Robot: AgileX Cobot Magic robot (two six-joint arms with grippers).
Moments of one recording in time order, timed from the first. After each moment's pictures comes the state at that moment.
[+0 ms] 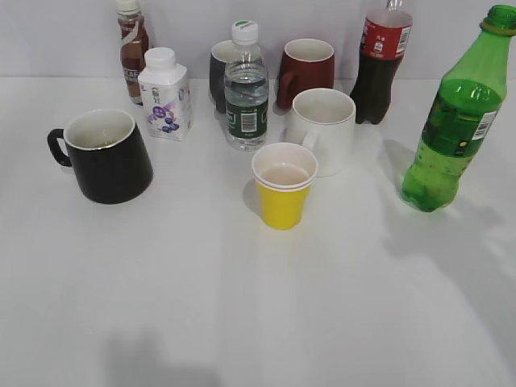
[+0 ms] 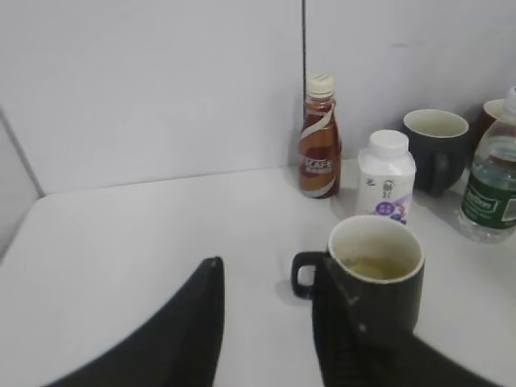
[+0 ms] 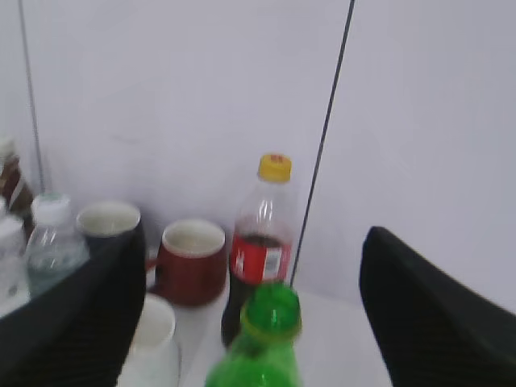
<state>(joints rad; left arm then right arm) -0.16 0.41 -0.57 0.14 0.49 -0.10 0.29 0.74 -0.62 0.05 -0.02 -0.18</state>
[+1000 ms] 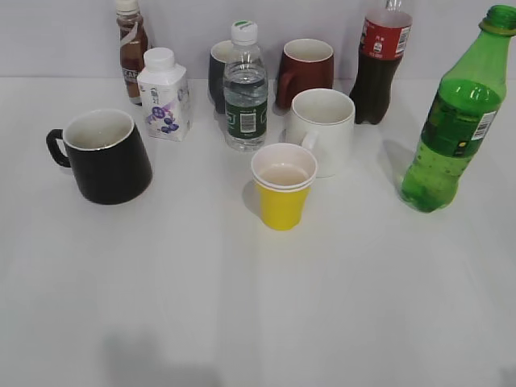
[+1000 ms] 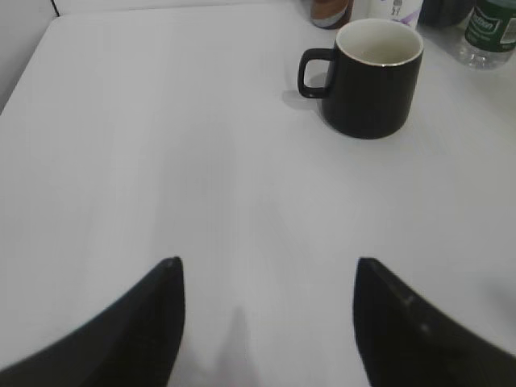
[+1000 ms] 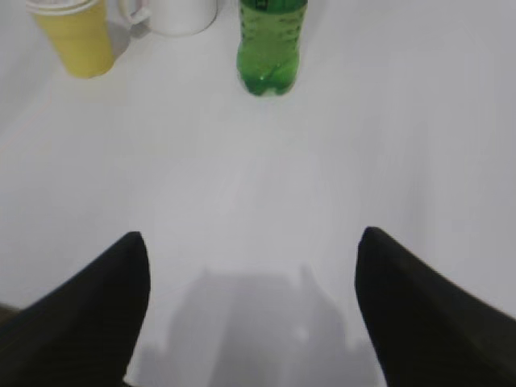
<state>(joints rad) -0.16 -0.01 -0.52 0.10 1.07 -0.10 0.29 0.00 -0.50 0.01 1.06 -0.04</state>
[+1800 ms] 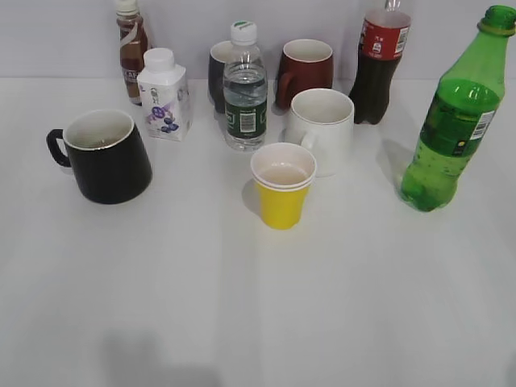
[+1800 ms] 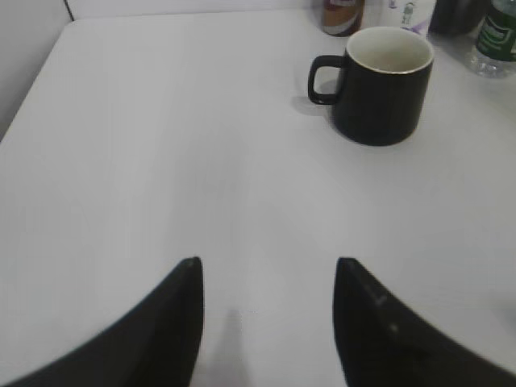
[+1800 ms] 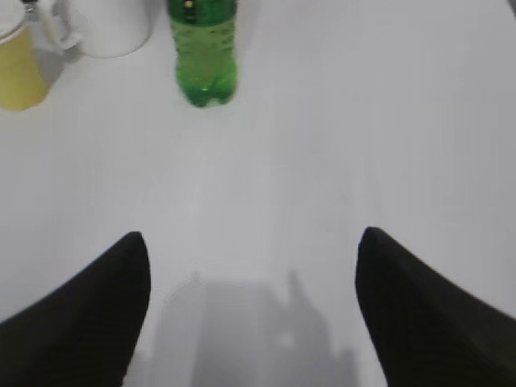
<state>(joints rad) -0.12 -0.01 -0.52 0.10 1.07 -0.10 0.13 -0.01 -0.50 0.00 1.04 -0.04</state>
